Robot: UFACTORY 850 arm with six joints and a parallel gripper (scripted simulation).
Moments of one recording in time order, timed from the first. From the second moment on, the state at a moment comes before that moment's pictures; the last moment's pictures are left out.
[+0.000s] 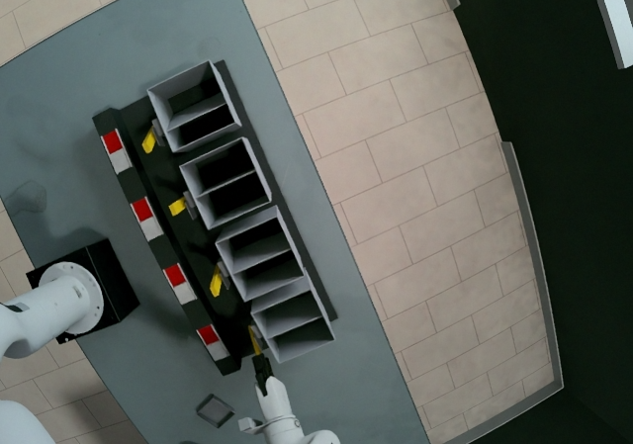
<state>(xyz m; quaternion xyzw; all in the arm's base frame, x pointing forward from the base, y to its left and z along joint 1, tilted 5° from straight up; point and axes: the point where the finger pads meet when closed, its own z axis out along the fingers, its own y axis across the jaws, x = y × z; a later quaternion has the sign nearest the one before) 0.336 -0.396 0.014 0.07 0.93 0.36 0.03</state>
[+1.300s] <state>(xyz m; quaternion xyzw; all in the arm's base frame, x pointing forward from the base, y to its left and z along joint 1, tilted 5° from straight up) 0.336 -0.396 0.013 0.07 0.93 0.36 0.03</state>
